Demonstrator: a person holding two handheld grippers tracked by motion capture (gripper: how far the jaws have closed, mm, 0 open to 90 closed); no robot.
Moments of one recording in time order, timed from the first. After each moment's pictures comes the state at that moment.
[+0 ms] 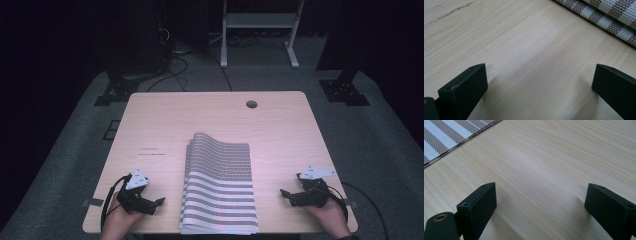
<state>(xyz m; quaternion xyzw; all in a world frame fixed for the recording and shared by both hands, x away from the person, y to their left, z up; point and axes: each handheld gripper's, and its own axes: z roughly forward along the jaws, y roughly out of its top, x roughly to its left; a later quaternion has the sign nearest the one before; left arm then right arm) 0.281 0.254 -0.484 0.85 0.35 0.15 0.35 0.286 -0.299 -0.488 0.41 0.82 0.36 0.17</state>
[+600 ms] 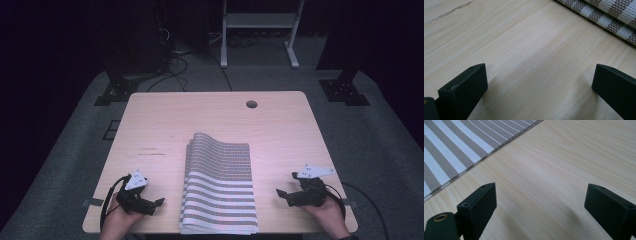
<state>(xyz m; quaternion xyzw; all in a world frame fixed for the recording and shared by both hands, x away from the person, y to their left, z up) 0.279 0.256 -0.484 0.85 0.35 0.15 0.35 0.284 -0.287 -0.475 0.39 0.82 0.39 0.15</state>
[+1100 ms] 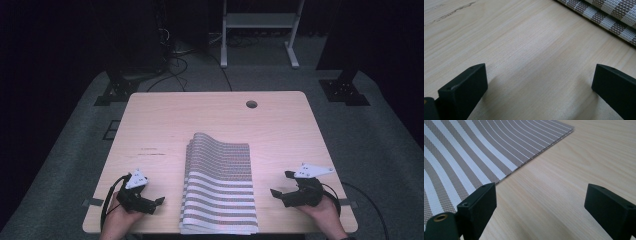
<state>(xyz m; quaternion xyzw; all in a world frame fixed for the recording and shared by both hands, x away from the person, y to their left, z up) 0.282 0.255 -0.484 0.85 0.35 0.16 0.35 0.280 -0.272 -0.460 0.36 0.82 0.43 0.13</state>
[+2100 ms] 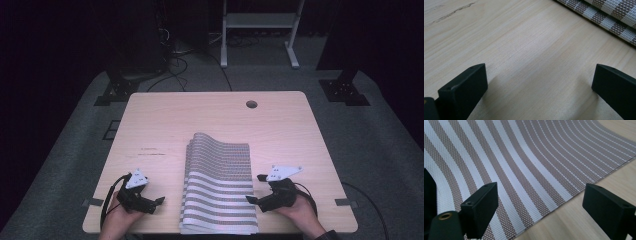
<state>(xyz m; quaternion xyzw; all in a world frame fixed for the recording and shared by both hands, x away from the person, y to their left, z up) 0.283 0.255 -0.484 0.85 0.35 0.15 0.35 0.282 -0.203 -0.460 0.28 0.85 0.43 0.08</state>
